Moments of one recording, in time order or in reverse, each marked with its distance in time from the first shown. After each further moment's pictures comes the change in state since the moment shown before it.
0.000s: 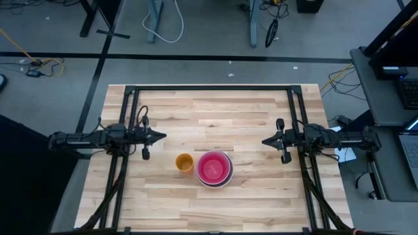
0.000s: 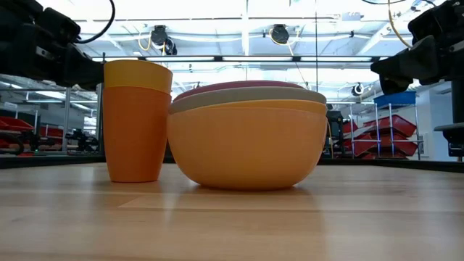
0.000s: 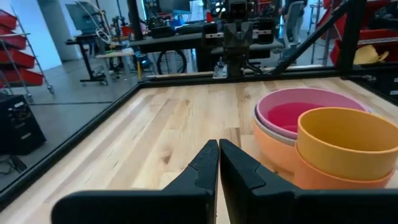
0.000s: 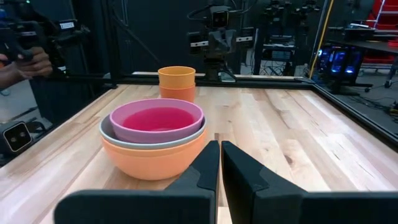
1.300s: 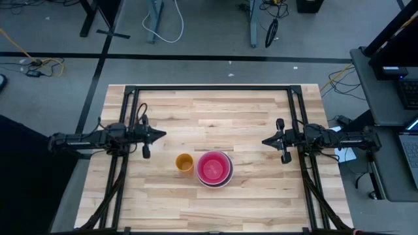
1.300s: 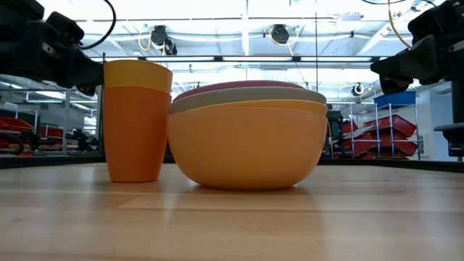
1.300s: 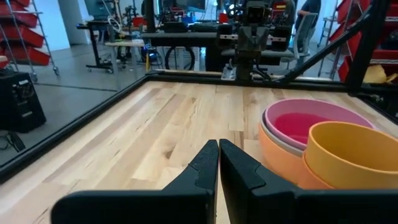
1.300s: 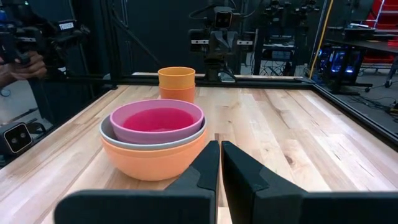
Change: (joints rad) left arm 0.020 0.004 0.001 -0.001 -0.010 -0.117; right arm 0.001 0.000 0.000 0.002 0.002 0.004
